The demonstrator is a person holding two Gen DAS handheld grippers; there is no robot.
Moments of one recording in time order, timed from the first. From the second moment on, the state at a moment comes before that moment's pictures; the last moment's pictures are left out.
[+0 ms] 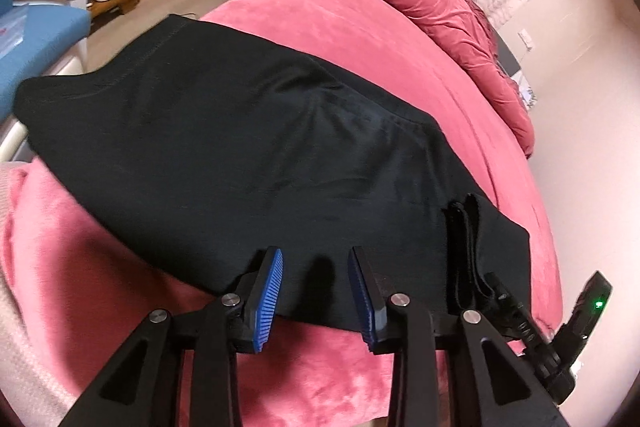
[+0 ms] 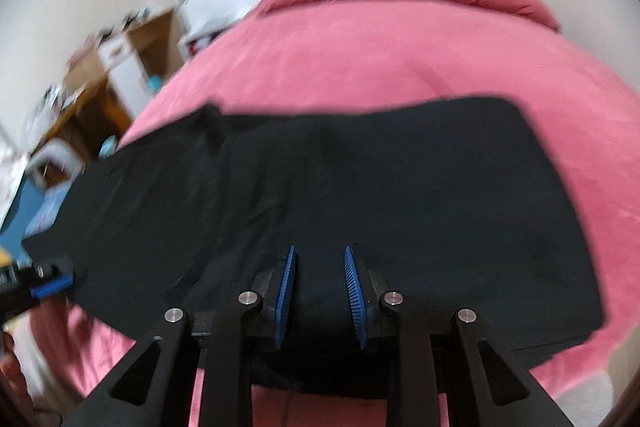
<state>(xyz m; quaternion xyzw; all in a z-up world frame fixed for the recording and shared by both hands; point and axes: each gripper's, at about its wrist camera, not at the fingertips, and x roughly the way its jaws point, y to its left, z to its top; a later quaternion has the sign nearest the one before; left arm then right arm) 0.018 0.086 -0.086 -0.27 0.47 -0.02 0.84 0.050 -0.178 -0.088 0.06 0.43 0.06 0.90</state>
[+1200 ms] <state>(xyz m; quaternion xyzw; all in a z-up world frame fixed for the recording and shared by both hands) 0.004 0.230 -0.120 -0.48 0.40 0.10 0.78 0.029 -0.165 -0.059 0.10 0.35 0.12 0.92</state>
